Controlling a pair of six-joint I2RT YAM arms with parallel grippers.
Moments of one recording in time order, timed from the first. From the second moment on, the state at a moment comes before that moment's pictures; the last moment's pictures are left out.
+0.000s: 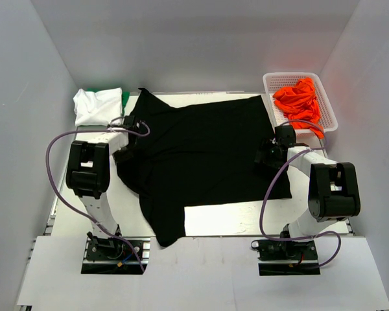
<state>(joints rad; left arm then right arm) -0.13 1.89 1.21 -0.68 -0.62 -0.53 0.09 1.59 0.86 -0.30 -0.02 0.32</state>
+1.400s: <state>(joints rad) -0.28 1.36 0.85 -1.01 -0.19 -0.81 0.08 1.32 0.64 -0.33 -0.10 0.38</state>
